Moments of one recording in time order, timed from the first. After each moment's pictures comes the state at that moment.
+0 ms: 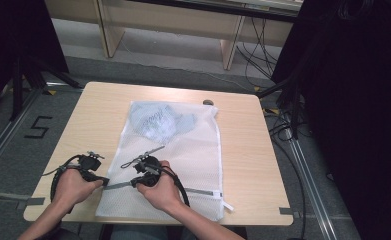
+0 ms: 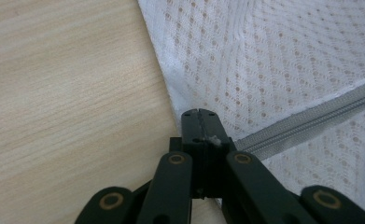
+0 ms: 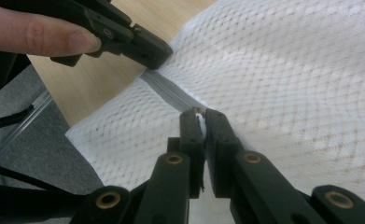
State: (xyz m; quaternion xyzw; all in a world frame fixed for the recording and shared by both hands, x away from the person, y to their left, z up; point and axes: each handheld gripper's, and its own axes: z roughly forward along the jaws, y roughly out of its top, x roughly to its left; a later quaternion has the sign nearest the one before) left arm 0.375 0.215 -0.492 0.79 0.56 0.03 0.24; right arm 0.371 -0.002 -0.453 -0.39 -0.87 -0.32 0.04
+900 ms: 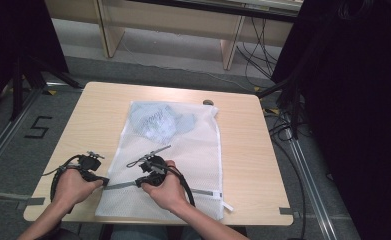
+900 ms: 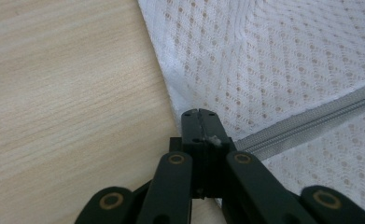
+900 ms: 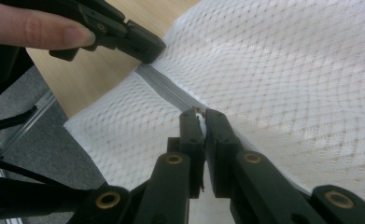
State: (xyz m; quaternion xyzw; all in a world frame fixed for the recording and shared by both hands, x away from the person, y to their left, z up) left arm 0.375 0.217 -0.492 0.80 0.55 0.03 0.24; right arm 0.372 -0.016 -0.450 -0.39 -0.86 -0.31 0.04
